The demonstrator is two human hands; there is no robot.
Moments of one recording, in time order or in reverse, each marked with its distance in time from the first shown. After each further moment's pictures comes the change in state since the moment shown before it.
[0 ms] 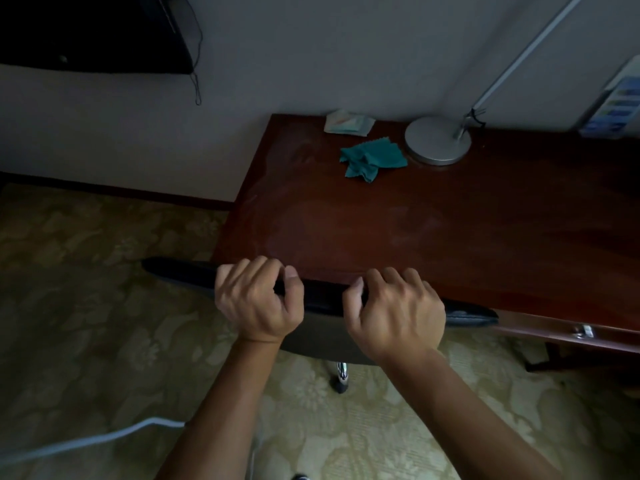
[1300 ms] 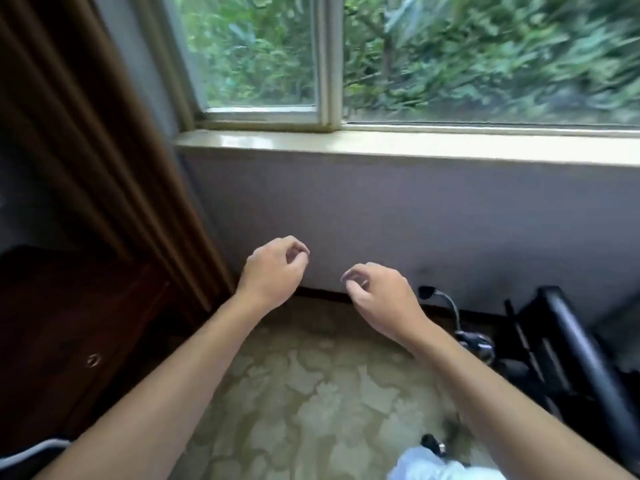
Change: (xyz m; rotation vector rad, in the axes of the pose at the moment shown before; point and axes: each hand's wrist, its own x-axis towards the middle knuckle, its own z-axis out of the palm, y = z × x) left_hand -0.316 0.661 -0.268 -0.980 -1.233 1.021; right_hand -0.600 0.298 -0.429 0.008 0.402 1.300
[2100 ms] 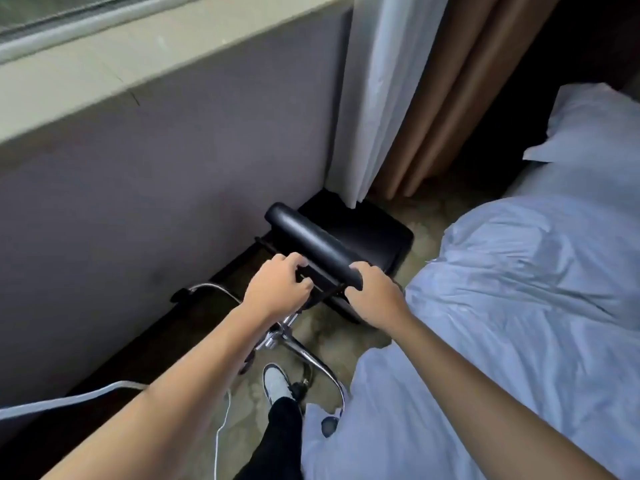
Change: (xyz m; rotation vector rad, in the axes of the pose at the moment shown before) left_hand 0.089 0.319 0.512 0.153 -1.041 0.643; right_hand -0.097 0.460 -0.173 0.021 0.303 1.216
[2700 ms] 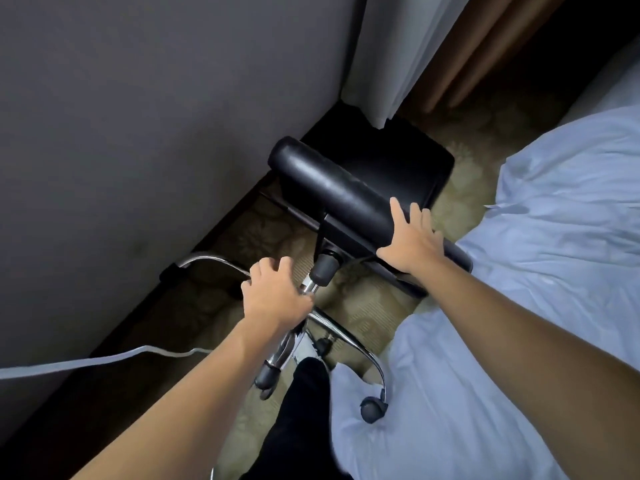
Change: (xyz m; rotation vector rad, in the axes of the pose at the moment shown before) left_hand 0.121 -0.138 0.101 0.216 -0.216 -0.267; right_hand 0.200 0.046 0.102 -0.446 -0.160 0.247
